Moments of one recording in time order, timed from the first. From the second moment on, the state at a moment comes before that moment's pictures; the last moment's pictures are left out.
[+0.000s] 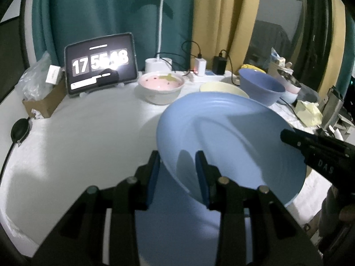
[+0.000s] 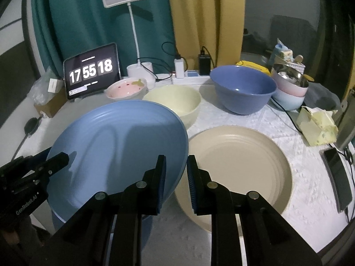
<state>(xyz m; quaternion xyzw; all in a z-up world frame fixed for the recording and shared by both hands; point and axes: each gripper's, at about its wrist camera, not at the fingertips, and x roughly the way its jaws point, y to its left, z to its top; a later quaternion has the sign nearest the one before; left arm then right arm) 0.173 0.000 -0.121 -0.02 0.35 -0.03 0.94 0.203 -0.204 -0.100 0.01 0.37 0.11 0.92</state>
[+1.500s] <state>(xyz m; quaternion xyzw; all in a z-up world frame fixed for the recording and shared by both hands) 0.209 -0.142 -0.151 0.06 0.41 -0.09 0.90 0.216 -0.345 -0.141 0.09 0.38 0.05 0.92</state>
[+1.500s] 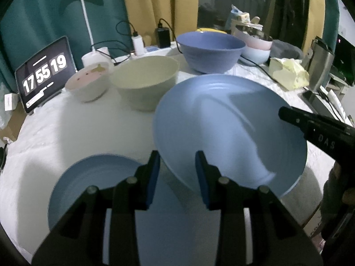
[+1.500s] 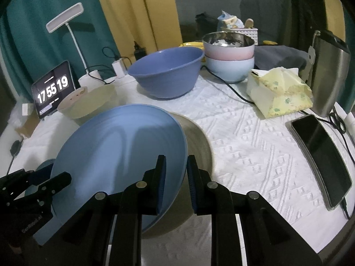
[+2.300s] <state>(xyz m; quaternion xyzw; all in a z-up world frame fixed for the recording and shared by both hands) 0.229 -0.159 -0.170 0.07 0.45 -0.11 0.88 0.233 -0.363 -0.153 0.10 0.40 0.03 0.91</state>
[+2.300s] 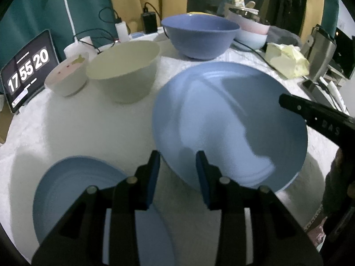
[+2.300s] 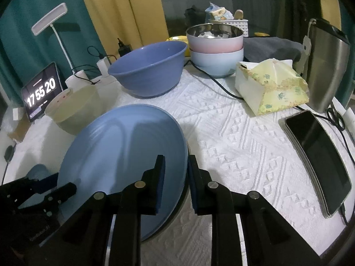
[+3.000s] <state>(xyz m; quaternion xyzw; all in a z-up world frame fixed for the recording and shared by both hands) 0.204 -0.119 -0.145 0.02 0.41 -0.11 0.90 0.213 -0.332 -0.125 0.07 0.38 0.02 0.92</state>
